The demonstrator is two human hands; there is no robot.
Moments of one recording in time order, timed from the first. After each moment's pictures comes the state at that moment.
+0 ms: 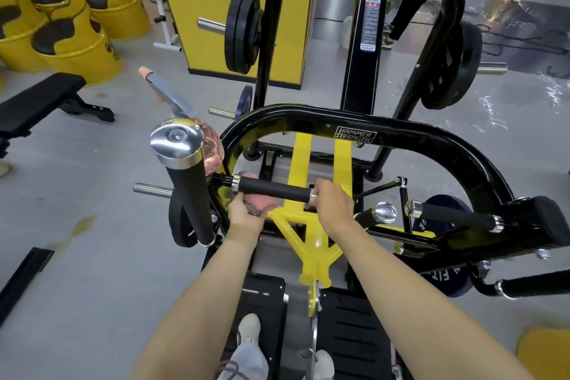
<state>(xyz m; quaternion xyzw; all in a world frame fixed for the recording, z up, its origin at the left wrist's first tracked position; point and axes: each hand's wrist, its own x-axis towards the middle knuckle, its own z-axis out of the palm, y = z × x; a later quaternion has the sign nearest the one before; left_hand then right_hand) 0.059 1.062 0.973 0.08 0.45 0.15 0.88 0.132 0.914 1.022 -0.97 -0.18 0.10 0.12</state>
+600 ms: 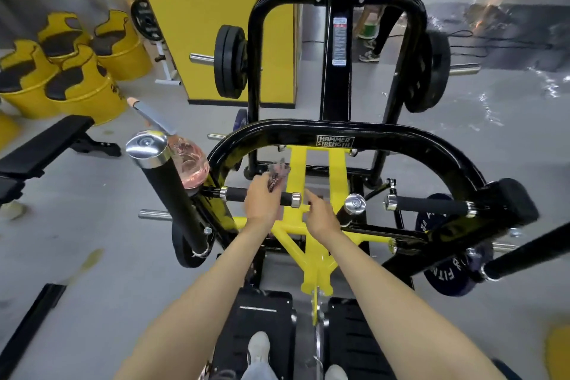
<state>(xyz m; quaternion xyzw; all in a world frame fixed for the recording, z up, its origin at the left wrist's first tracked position) 0.081 1.004 1.043 0.85 0.30 0.12 0.42 0.120 0.881 1.003 -0.91 -0.12 0.21 0.33</state>
